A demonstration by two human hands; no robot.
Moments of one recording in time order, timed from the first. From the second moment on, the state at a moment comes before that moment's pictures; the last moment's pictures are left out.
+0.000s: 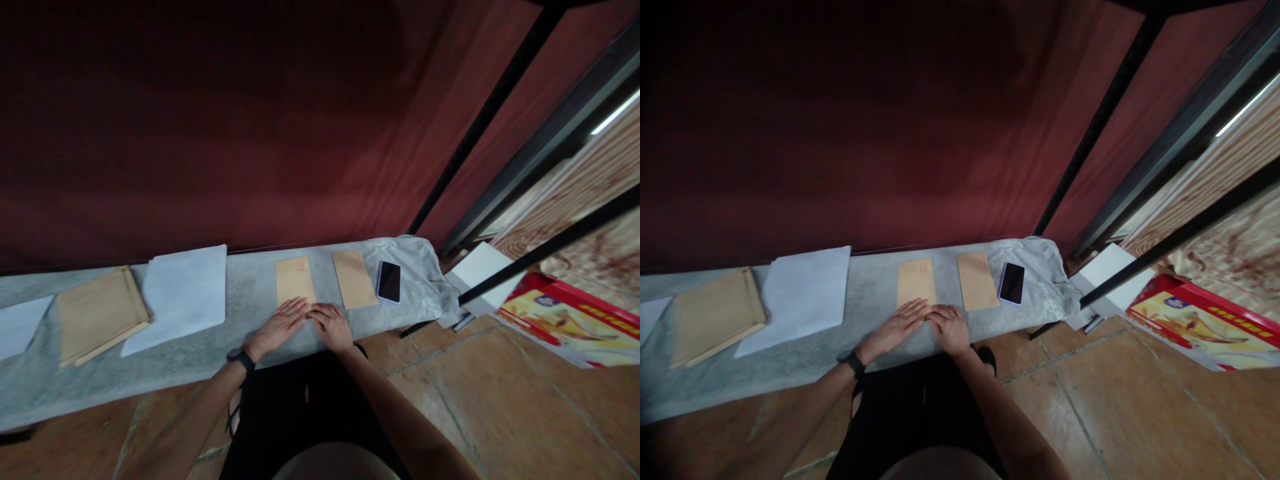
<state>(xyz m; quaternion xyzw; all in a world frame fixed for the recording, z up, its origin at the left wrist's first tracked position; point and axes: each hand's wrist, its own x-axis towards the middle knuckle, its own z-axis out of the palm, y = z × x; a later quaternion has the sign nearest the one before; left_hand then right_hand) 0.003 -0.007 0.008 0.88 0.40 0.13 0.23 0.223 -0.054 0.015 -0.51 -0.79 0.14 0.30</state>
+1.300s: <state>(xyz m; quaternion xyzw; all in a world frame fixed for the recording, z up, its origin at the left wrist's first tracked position) 0.009 -0.078 -0.018 0.85 0.49 0.18 -0.01 0.191 -0.090 0.002 -0.53 -0.81 0.03 0.25</state>
